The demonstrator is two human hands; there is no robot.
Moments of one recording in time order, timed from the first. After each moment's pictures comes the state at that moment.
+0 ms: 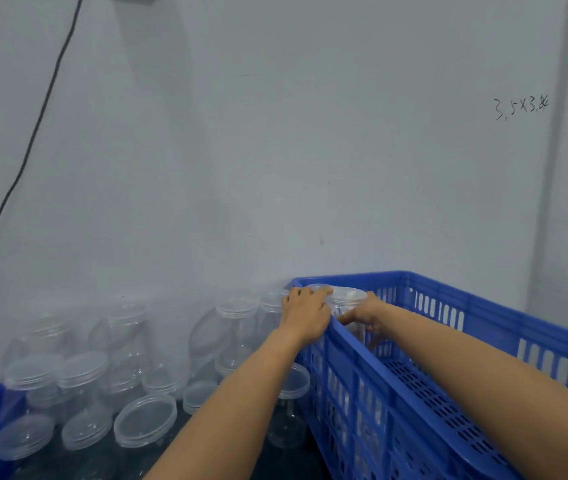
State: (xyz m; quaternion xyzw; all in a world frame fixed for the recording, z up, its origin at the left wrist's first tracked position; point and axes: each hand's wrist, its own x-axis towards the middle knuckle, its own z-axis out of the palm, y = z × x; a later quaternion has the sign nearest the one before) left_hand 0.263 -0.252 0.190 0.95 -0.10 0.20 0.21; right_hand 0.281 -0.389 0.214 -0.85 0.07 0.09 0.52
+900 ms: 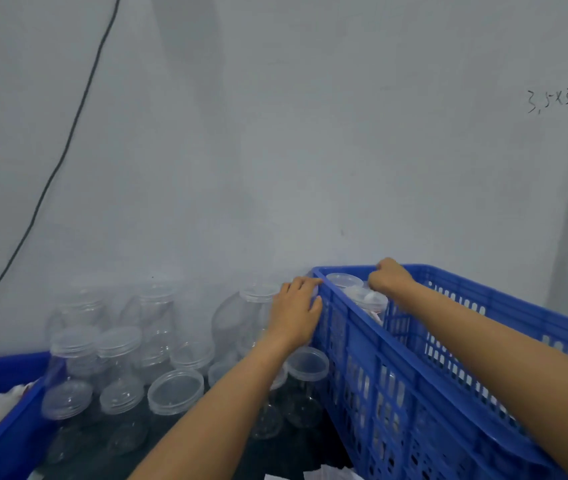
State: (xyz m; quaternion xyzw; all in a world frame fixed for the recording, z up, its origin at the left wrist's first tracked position) left_hand 0.227 -0.204 0.172 0.91 -0.10 0.30 0.26; right_hand 0.284 -0.383 0.240 -0.92 -0.02 -0.09 0.38
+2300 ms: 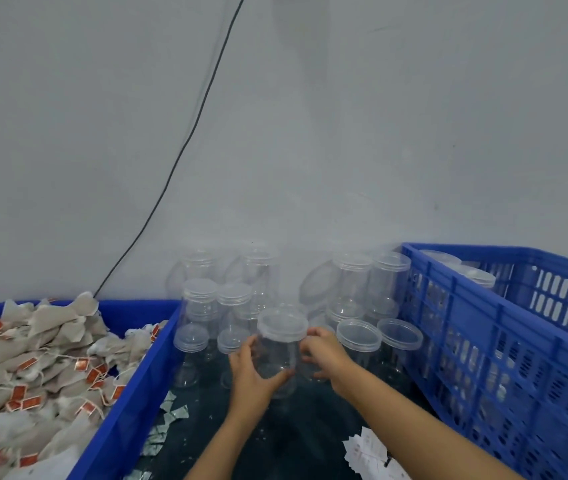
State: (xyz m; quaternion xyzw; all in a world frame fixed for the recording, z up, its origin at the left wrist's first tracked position) left_hand 0.080 -0.032 0.016 0.76 0.13 0.30 0.56; right_hand 0.126 -0.154 0.099 -0.76 -0.10 0.18 0.61
